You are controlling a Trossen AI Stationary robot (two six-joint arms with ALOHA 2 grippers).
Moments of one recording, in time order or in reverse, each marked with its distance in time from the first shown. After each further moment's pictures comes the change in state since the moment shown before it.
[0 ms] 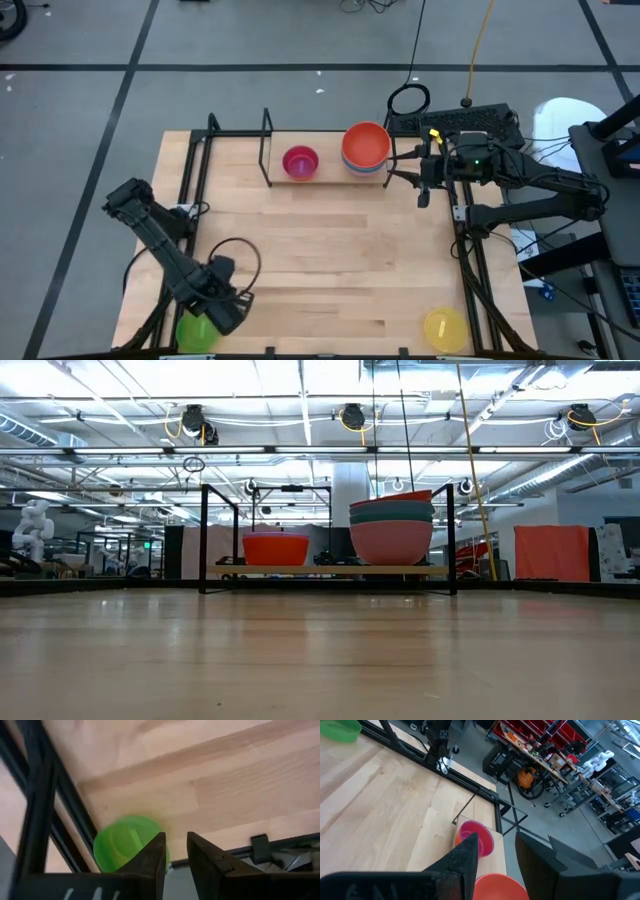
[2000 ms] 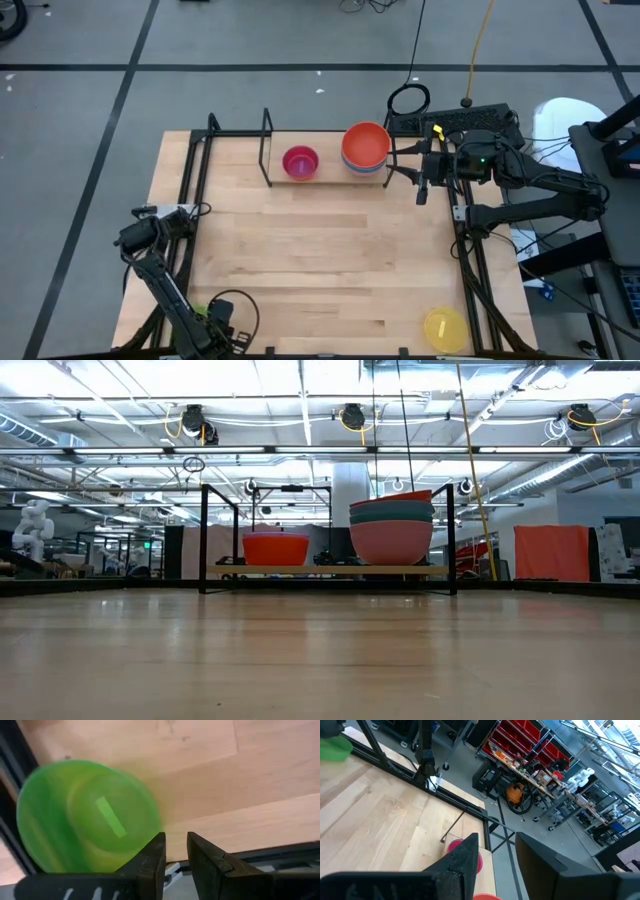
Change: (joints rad) left arm -0.206 0.324 0.000 0.241 0.044 -0.199; right arm 0.002 0.000 0.000 0.108 -0.002 -0.018
